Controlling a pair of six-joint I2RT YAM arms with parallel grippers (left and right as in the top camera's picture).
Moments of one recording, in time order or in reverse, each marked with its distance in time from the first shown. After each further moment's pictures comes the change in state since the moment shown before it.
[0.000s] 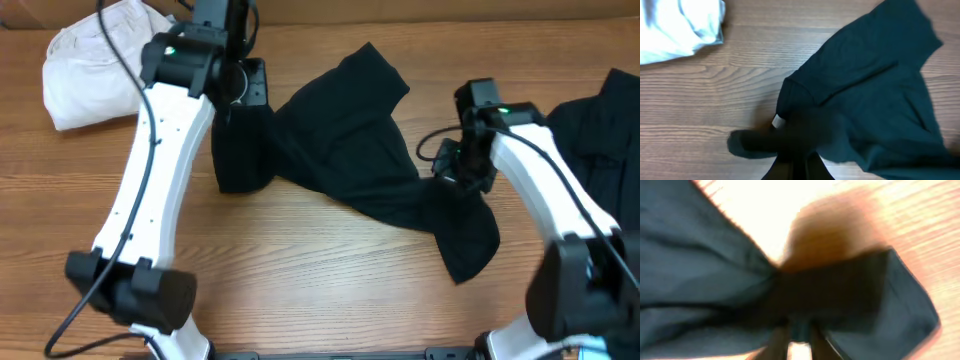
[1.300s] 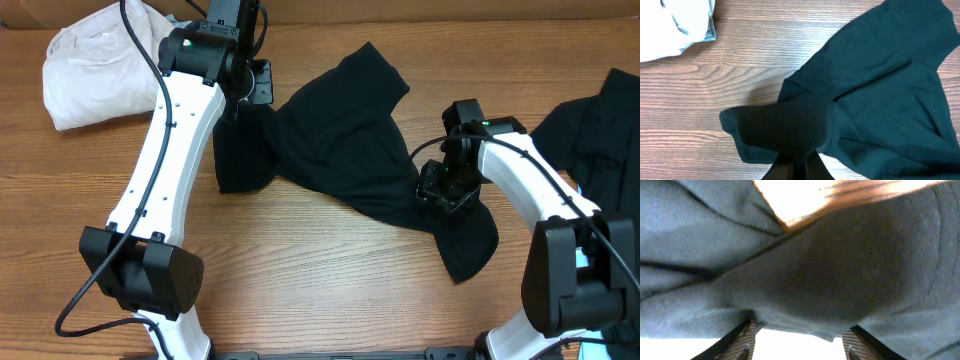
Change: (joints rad) left arm 0.000 0.069 0.000 0.024 -0.004 0.000; right arm 0.019 0.020 -0.118 0.028 -0.144 -0.093
